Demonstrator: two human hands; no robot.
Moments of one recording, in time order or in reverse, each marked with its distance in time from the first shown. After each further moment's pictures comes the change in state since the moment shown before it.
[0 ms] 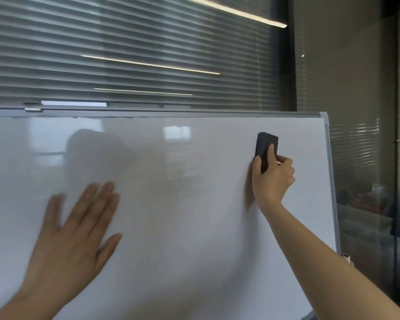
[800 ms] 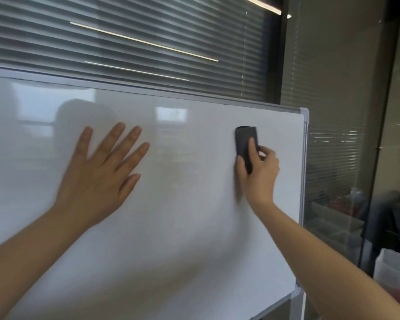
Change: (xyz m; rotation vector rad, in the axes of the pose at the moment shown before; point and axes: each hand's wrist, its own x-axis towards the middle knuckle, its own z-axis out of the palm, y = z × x) left_hand 0.115 0.085 0.035 0.017 -0.057 0.020; right_hand 0.051 0.083 -0.013 0.096 -0.012 -0.482
